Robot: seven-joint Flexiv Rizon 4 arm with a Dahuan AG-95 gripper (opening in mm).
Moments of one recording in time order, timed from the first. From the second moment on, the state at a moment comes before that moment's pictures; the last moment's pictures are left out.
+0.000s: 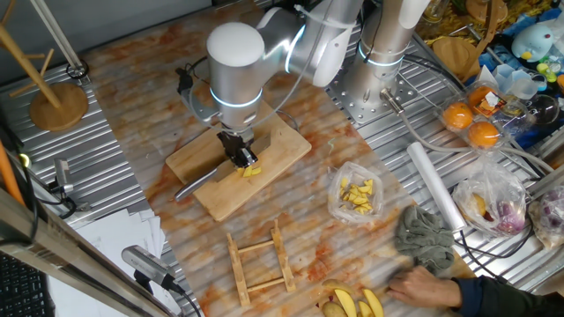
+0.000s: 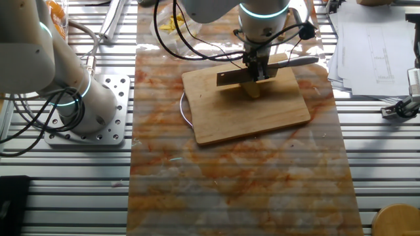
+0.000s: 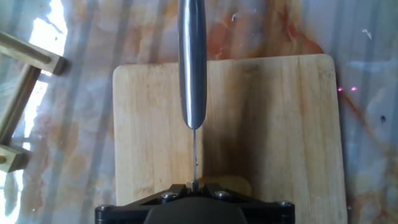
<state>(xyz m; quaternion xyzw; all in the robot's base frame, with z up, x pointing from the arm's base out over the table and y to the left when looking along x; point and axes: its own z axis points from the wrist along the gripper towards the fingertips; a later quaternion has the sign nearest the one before) 0.485 0.083 0.047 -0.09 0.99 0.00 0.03</state>
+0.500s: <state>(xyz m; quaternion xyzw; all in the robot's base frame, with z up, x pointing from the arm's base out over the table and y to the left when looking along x) 0.483 0.081 0.046 -0.10 0.99 -0.01 0.03</state>
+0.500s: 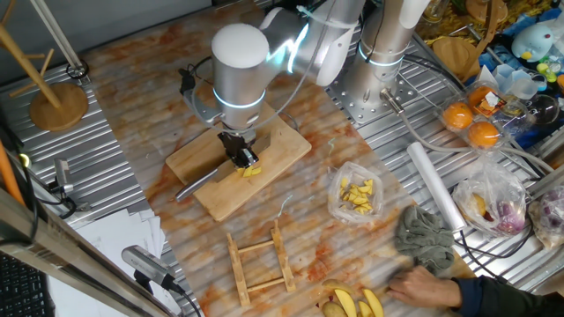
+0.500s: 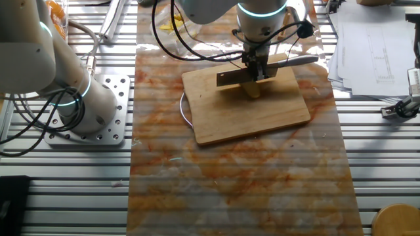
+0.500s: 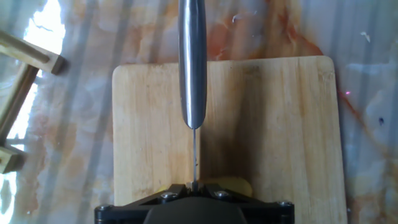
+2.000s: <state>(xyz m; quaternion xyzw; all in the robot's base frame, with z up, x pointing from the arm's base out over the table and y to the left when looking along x) 0.479 0.079 0.074 -0.09 1.00 0.02 0.01</state>
